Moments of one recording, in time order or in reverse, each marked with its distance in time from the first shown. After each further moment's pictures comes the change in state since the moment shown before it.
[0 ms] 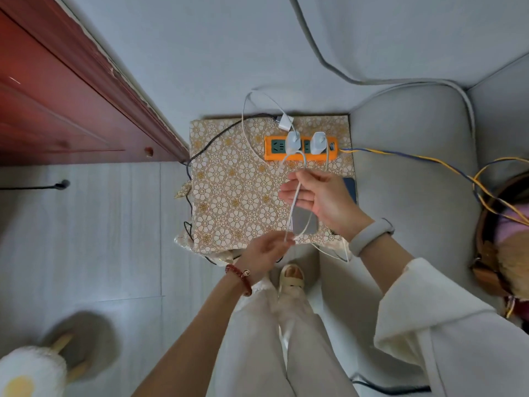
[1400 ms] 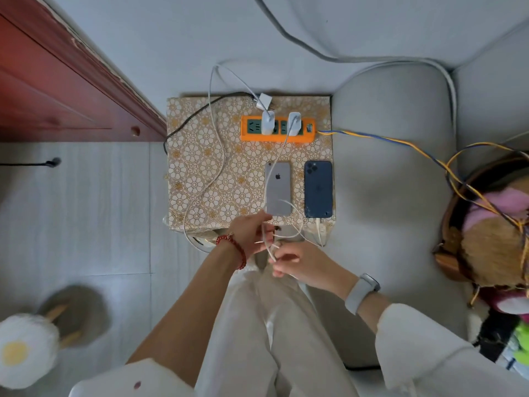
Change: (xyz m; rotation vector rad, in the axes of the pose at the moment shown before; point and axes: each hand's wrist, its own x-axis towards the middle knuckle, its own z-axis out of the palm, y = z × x) left_hand 0.027 0.006 0.052 -0.492 0.195 -0.432; right_hand -0.094 0.069 -0.062 -0.899 -0.339 0.161
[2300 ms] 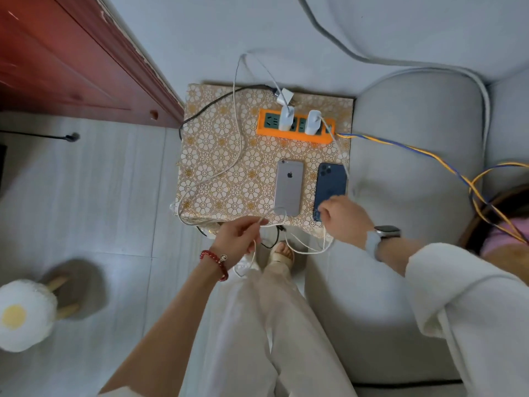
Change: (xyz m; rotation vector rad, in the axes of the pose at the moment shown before) left_hand -0.023 -0.022 -0.025 0.403 0.115 0.444; right_hand 0.056 0.033 -0.083 -0.814 0.230 0.105
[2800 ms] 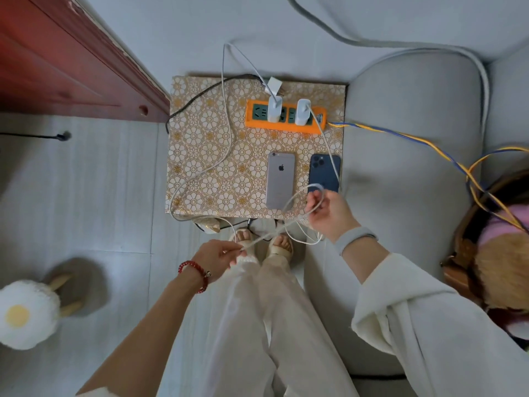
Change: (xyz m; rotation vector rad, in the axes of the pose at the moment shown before) left_hand 0.002 -0.055 -0.013 0.441 -0.115 -0.180; right_hand 0.010 -0.020 0.012 2.377 0.045 0.726
